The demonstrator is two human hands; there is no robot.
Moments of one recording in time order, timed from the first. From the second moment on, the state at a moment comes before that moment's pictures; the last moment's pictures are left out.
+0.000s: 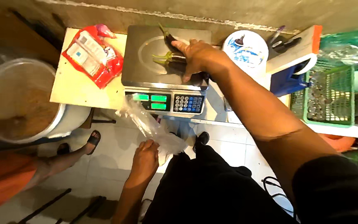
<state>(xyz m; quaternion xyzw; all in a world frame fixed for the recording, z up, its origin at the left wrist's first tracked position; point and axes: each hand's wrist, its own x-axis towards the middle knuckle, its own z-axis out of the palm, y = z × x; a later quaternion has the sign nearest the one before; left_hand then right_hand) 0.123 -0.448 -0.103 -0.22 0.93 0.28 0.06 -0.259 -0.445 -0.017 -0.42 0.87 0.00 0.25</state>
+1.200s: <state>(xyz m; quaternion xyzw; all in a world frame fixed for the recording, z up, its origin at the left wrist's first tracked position) -0.110 0.074 -0.014 0.14 0.74 0.57 0.33 -0.113 0.288 -0.080 -0.04 0.49 -0.87 -0.05</state>
